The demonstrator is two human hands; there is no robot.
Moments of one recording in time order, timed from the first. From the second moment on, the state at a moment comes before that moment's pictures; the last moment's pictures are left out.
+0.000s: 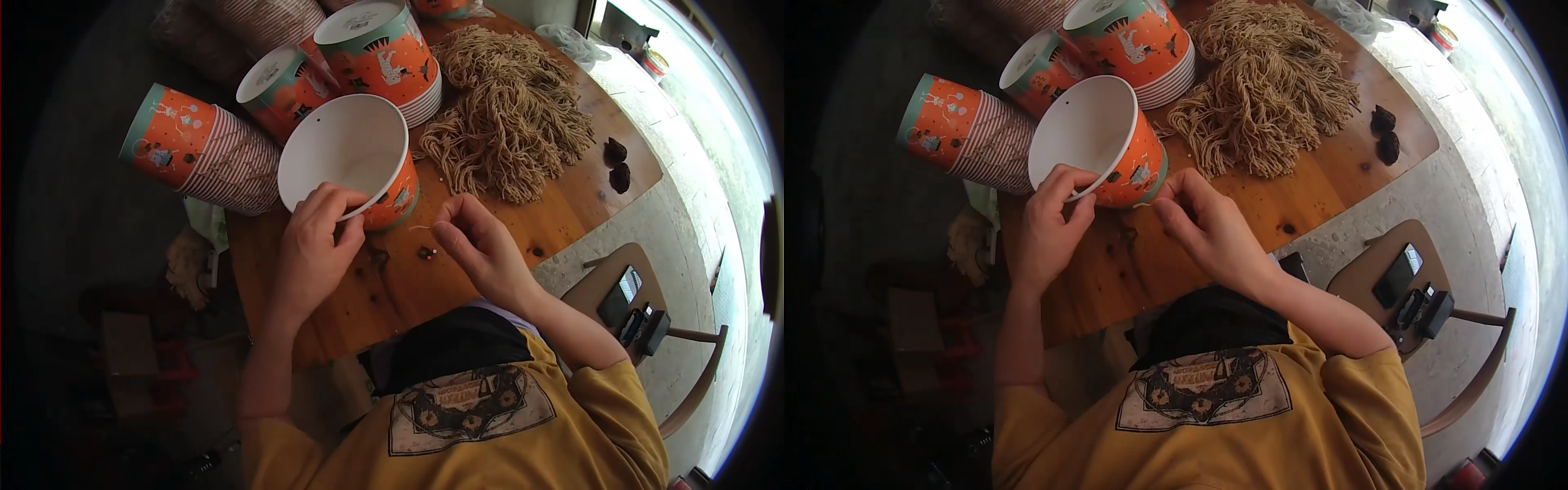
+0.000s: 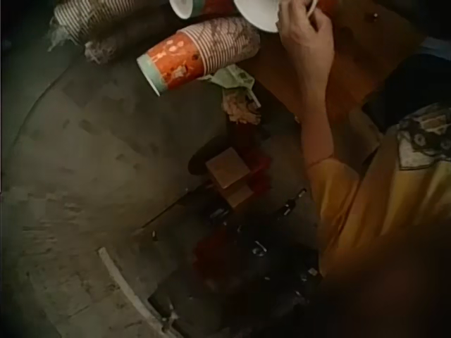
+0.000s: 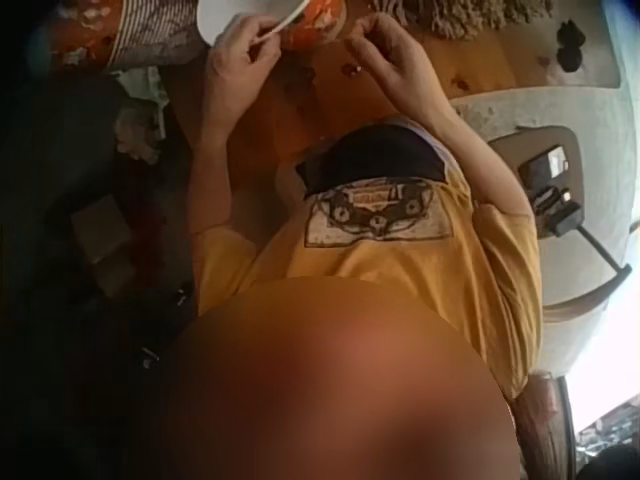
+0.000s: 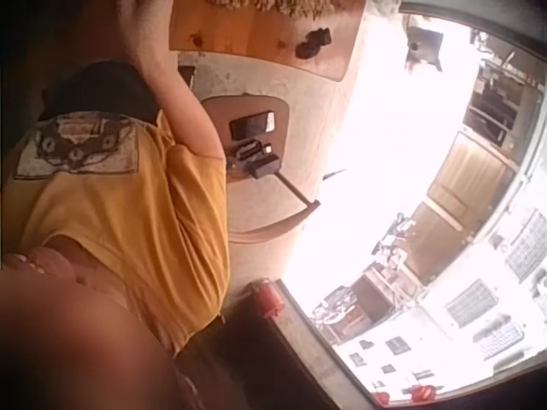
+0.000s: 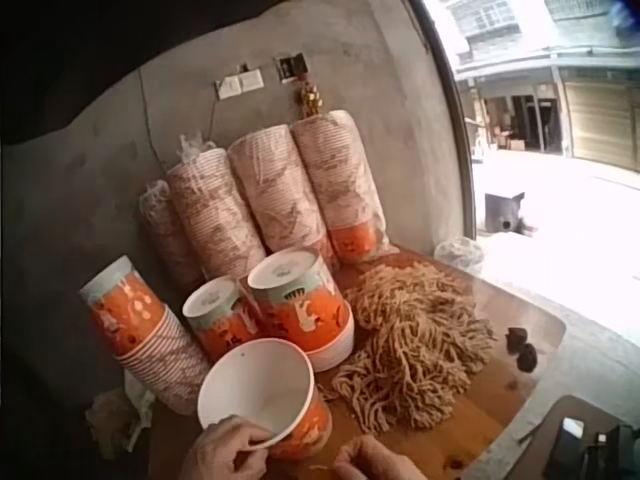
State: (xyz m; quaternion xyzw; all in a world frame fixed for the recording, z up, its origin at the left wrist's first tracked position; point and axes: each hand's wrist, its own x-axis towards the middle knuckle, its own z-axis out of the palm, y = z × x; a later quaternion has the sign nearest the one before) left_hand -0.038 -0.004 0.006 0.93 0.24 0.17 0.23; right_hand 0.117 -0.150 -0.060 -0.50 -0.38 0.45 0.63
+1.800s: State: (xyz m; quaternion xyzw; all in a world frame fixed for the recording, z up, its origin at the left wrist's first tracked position) left_hand -0.003 -0.005 0.018 0.81 0.23 0.17 0.51; right_hand 0.131 -0.091 -0.052 -0.49 -0.35 0.42 0.68
